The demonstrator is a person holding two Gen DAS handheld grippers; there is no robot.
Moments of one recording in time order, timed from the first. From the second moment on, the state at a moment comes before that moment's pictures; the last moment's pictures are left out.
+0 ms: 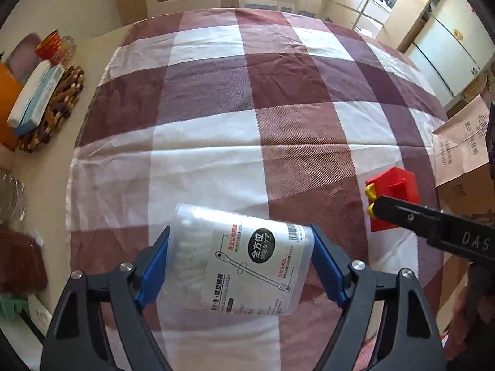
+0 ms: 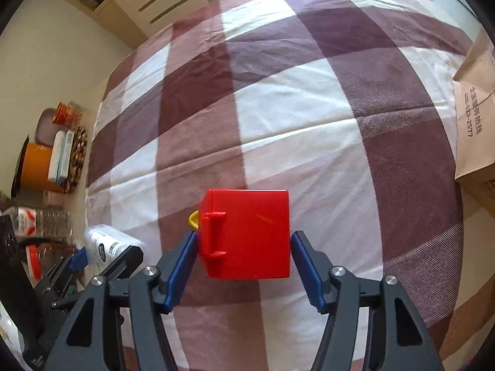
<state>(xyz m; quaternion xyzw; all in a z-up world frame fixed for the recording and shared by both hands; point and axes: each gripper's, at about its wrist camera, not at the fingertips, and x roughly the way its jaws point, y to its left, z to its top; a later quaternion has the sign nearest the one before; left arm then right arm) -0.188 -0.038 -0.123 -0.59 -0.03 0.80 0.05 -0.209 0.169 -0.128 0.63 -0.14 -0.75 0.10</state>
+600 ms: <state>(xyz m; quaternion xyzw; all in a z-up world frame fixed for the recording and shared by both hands) -0.133 -0.051 -0.116 -0.59 -0.06 0.80 0.02 -0.148 0.163 -0.097 0.63 -0.10 -0.76 0.13</state>
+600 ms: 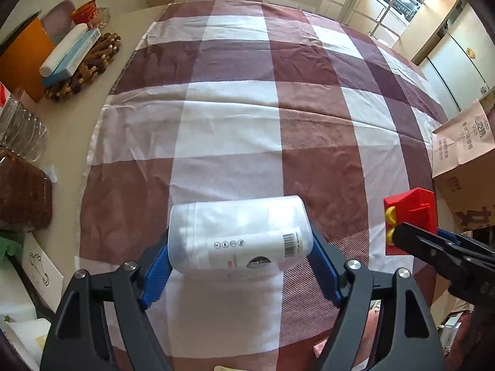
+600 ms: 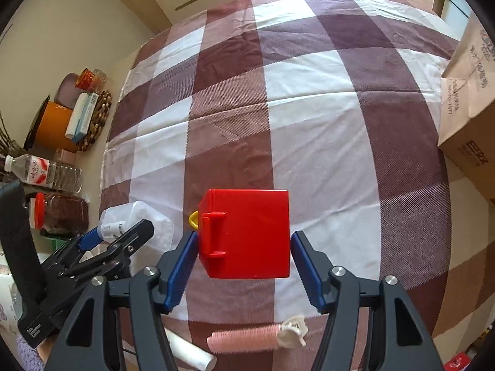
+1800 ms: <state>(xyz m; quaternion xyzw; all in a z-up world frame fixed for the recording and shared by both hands) -0.051 0.000 -0.008 -0.54 -0.04 0.84 0.04 -0.055 0.206 -0.011 0.57 -0.10 -0.80 0.14</state>
